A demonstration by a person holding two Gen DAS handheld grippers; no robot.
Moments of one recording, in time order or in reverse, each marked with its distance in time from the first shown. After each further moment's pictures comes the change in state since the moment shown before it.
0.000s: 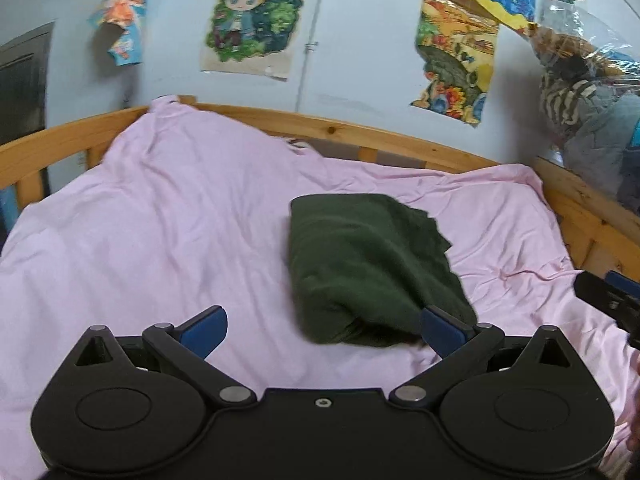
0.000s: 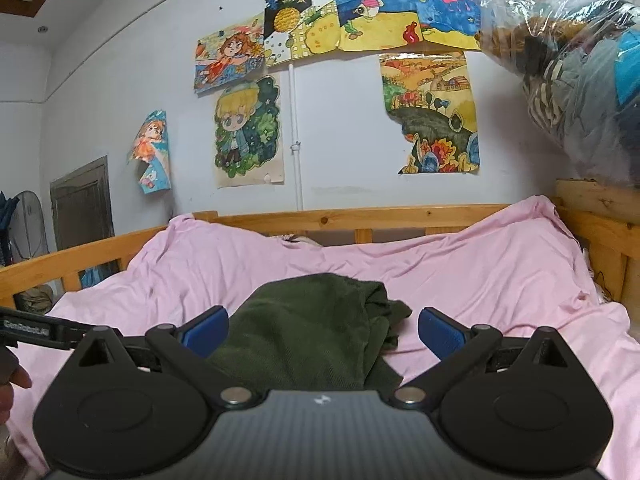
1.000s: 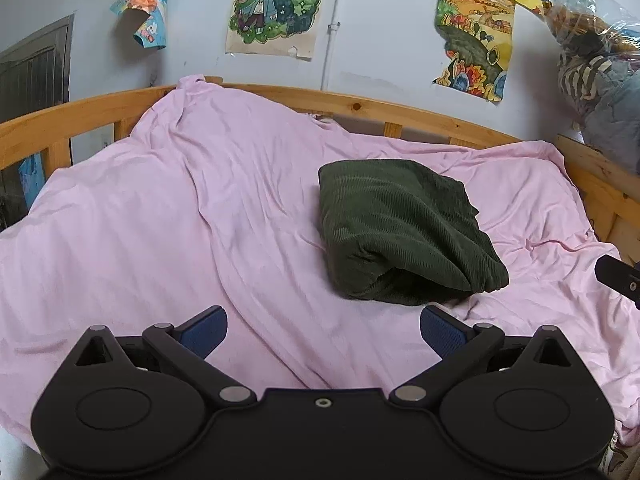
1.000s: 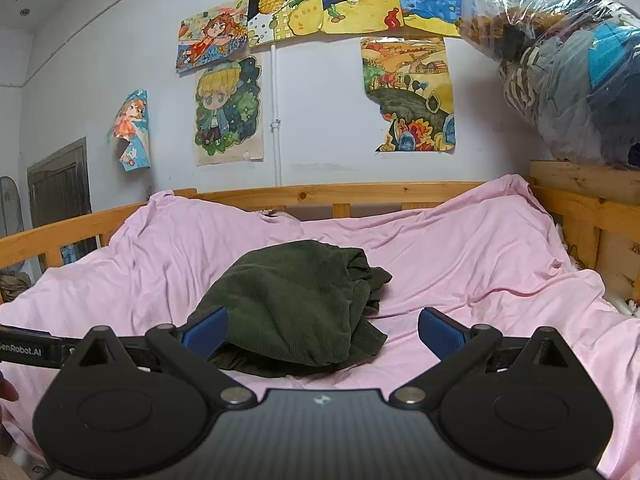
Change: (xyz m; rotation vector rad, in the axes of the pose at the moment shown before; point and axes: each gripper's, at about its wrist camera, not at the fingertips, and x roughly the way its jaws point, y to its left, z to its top) left arm -0.002 0.012 -0.038 0.007 0.037 0.062; right arm -0.010 0.009 -0.034 -0.001 0.045 -0.085
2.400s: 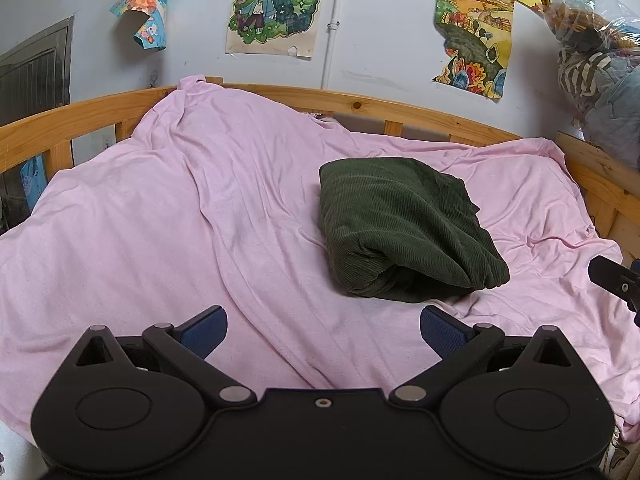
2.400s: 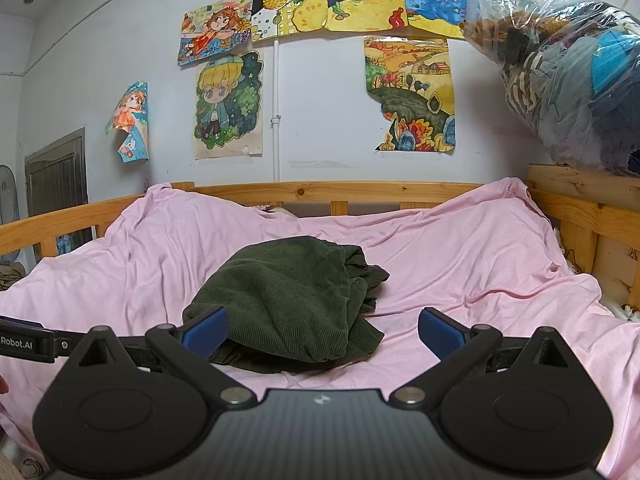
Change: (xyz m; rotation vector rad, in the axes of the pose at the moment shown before) left arm -0.001 -0.003 -0.001 -0.002 0.006 0.006; right arm 0.002 0.002 -0.002 -0.018 0.003 -0.008
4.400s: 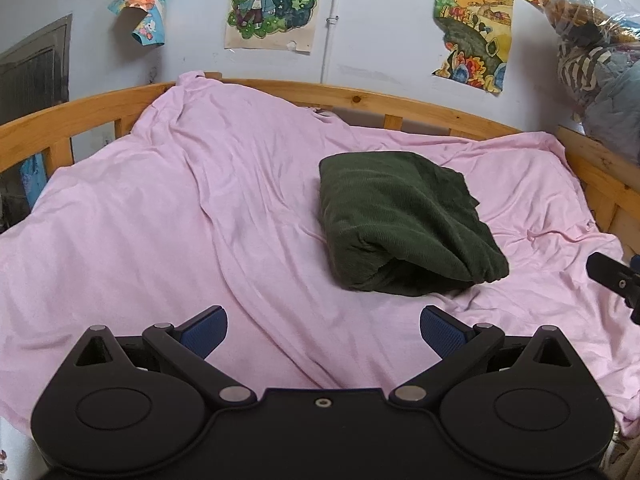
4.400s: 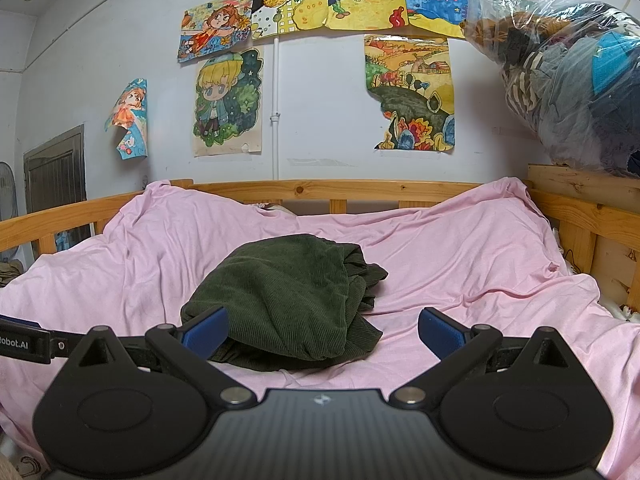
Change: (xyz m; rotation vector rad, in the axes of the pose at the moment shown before) left arm 0.002 0.005 0.004 -0.001 0.026 -0.001; right arm 0.000 -0.001 0.001 -0.005 0.002 0.000
